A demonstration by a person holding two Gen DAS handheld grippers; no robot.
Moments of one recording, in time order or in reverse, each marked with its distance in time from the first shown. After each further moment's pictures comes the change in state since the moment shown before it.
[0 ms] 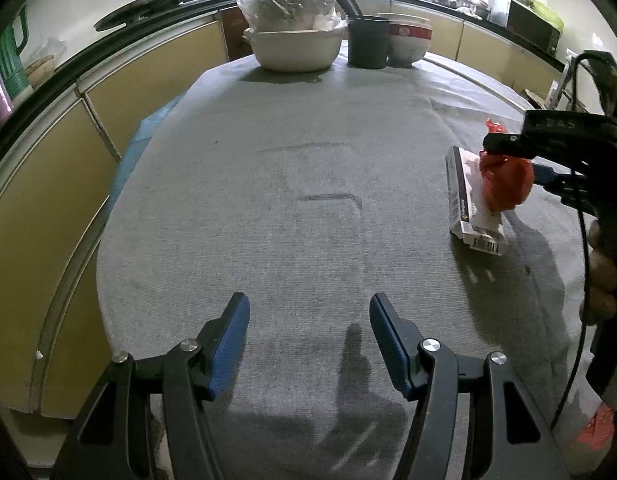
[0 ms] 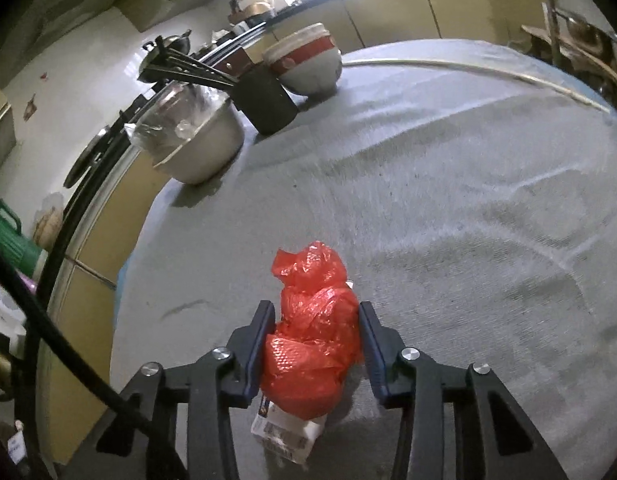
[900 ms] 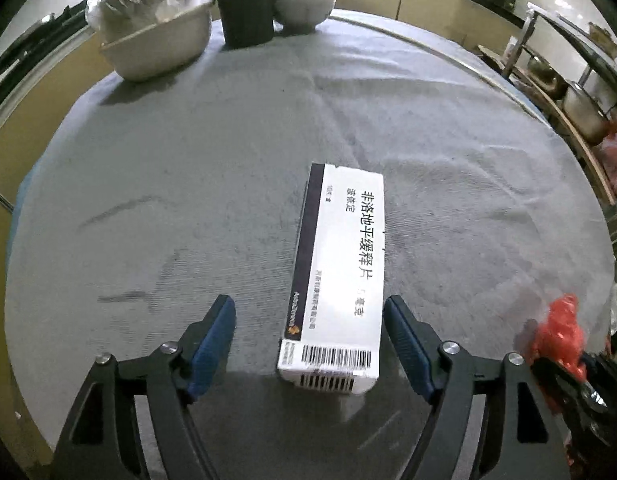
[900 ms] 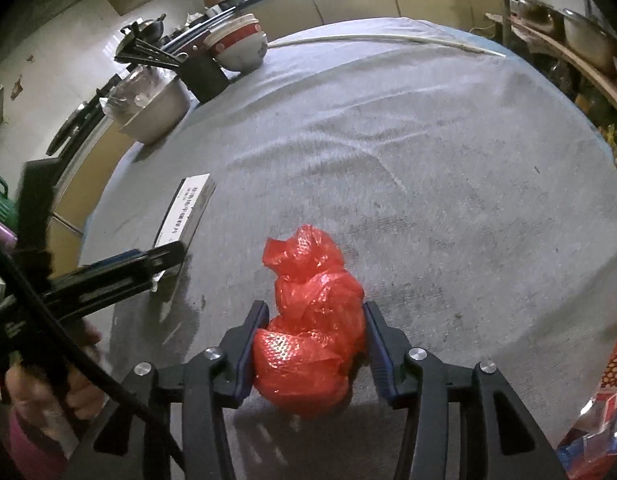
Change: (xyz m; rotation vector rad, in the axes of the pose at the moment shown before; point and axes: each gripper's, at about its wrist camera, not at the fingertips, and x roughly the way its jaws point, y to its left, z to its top) left arm 0.069 -0.119 0.067 0.128 0.129 -0.135; right arm -0.084 -0.104 -0.075 -0.010 0.066 -0.108
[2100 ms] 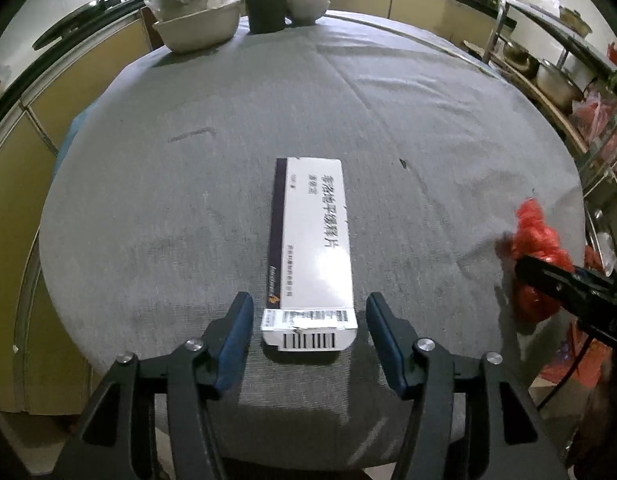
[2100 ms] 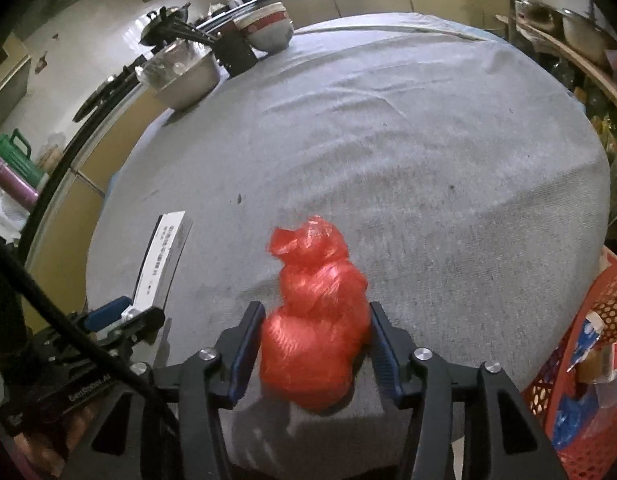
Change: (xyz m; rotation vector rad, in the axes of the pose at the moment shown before) left arm -0.083 0.012 -0.141 0.011 -0.041 0.002; right arm -0.040 0.012 -0.076 -0.054 0.027 0.032
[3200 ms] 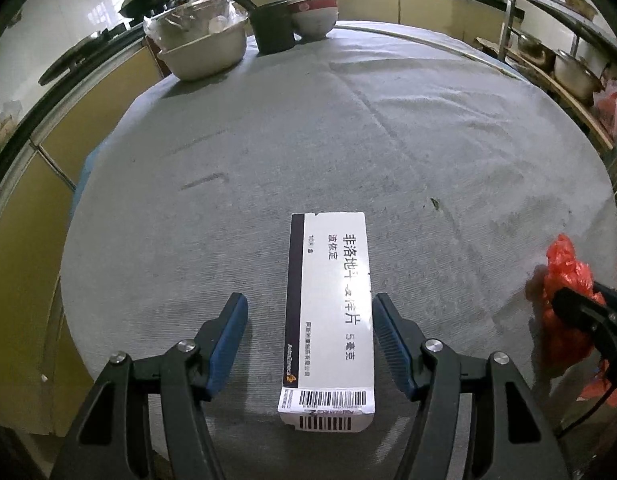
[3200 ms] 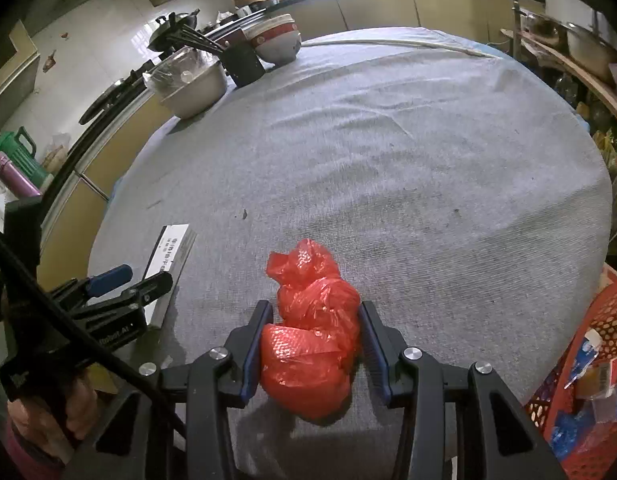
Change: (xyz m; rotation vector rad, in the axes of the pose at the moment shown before) left arm 0.015 -0.009 0.029 0.068 -0.043 0.137; right arm -0.002 0.001 0.003 -0.029 -0.052 -0.001
